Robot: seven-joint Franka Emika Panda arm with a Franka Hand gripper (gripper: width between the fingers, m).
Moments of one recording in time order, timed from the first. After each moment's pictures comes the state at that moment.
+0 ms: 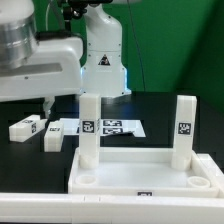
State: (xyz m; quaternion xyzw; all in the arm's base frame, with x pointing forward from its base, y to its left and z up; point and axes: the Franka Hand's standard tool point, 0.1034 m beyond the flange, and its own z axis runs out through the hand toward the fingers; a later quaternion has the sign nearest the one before) arm 0.541 -0.170 0.086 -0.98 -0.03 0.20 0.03
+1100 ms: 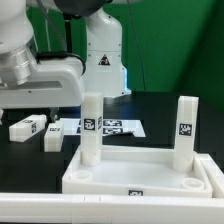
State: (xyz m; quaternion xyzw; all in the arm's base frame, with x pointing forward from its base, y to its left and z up) arm 0.516 -0.162 0.073 -0.97 0.03 0.25 0.04
